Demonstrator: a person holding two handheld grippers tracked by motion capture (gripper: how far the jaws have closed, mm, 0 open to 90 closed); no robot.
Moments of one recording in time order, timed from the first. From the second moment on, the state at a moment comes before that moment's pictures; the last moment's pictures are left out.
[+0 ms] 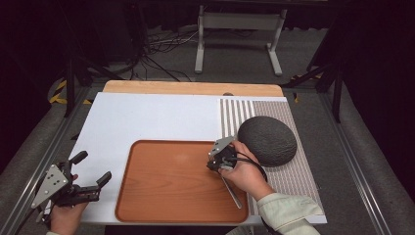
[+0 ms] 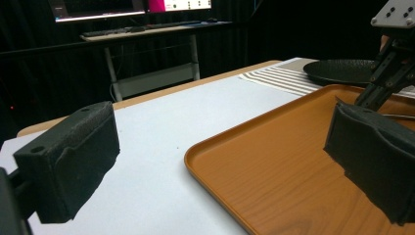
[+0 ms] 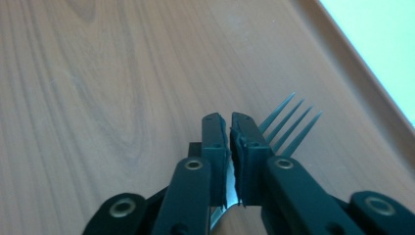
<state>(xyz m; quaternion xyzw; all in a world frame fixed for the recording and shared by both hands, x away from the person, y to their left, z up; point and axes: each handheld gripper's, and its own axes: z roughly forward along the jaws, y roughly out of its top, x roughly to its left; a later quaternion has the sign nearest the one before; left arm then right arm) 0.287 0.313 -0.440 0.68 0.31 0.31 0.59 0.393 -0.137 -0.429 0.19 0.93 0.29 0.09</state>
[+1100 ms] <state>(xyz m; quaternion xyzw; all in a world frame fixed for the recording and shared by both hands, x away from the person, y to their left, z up) 0.287 0.312 -0.440 0.68 0.31 0.31 0.58 0.402 -0.149 -0.436 0.21 0.94 0.27 0.09</state>
